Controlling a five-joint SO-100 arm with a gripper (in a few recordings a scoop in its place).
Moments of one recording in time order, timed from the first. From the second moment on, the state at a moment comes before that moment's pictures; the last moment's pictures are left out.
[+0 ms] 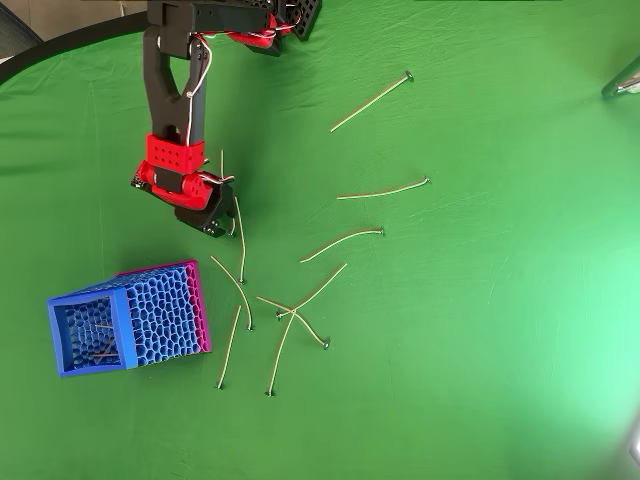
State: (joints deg) arm 21.7 69.2 86.6 54.4 9.2
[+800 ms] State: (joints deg) arm 22.1 66.2 81.6 55.3 7.2
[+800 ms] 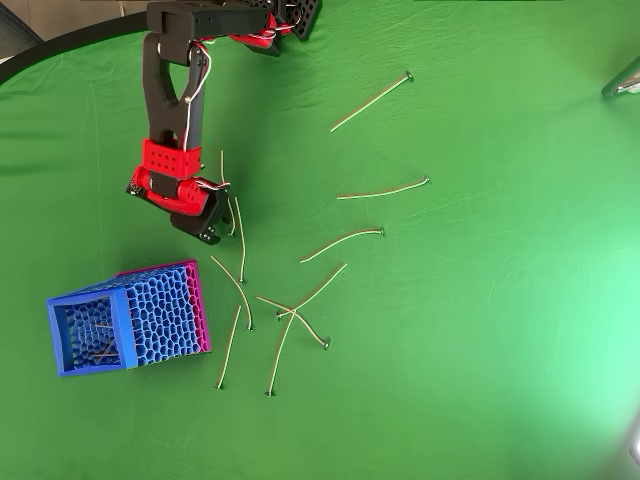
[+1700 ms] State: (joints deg) arm 21.1 63.9 80.2 55.8 5.7
